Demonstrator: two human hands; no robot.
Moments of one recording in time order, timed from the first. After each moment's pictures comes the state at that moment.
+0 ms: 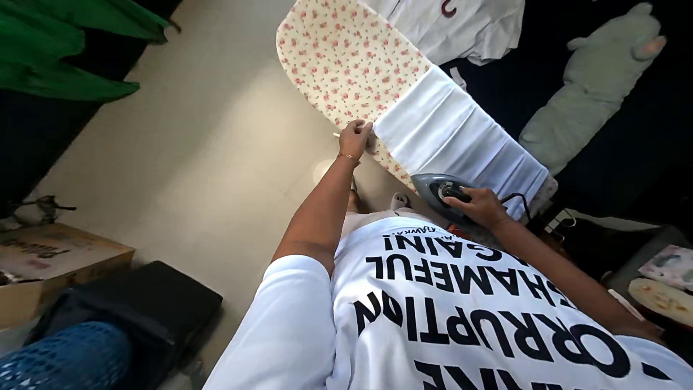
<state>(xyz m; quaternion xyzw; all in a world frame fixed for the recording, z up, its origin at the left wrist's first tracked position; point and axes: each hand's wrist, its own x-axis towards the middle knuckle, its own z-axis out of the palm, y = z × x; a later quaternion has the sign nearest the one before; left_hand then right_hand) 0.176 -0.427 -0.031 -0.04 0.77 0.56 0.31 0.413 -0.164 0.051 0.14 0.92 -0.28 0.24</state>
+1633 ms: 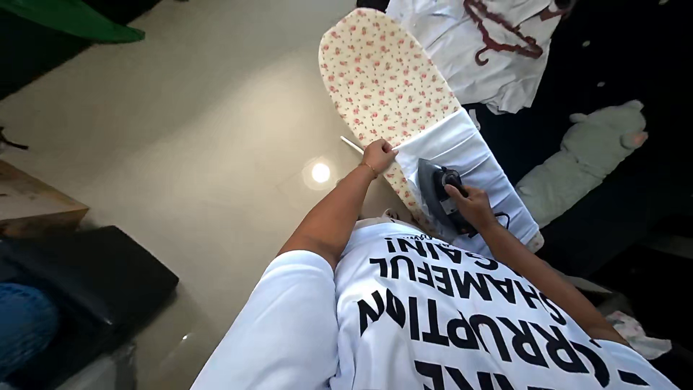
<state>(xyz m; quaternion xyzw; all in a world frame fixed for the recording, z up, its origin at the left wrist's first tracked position) 0.150 -0.428 -0.039 0.01 0.79 0.50 0.37 0.301 -0.185 0.048 0.21 0.90 -0.32 0.21</state>
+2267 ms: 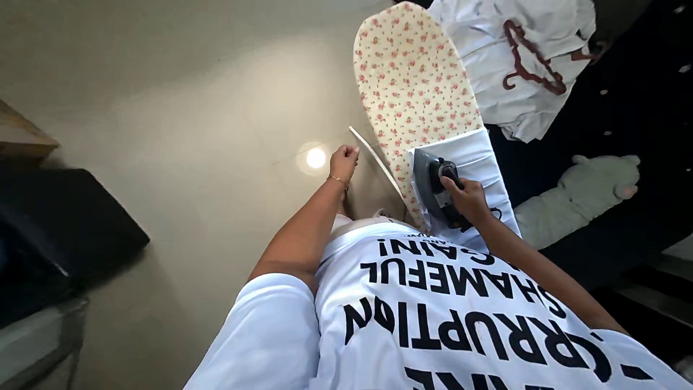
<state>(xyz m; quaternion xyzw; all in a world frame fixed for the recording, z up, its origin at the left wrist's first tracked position) 0.192 -0.529 -0.069 -0.26 0.69 0.62 0.26 0.237 -0.224 0.048 0.15 0.91 -0.29 0.25</state>
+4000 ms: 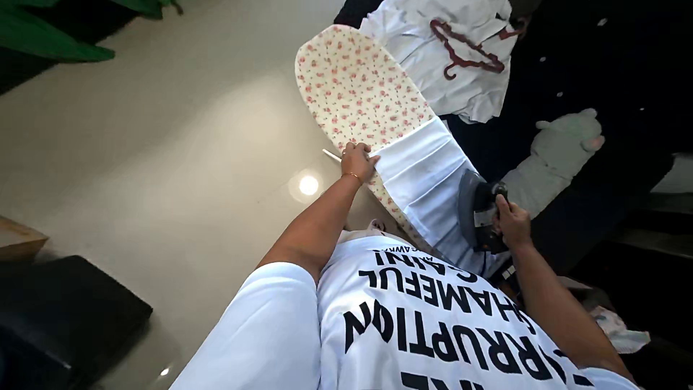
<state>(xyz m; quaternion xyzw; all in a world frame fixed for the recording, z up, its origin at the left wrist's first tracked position) 0.141 -0.402 -0.022 -0.01 0.86 0.40 0.31 0.352 -0.062 0.067 0.40 0.82 -0.41 0.05</state>
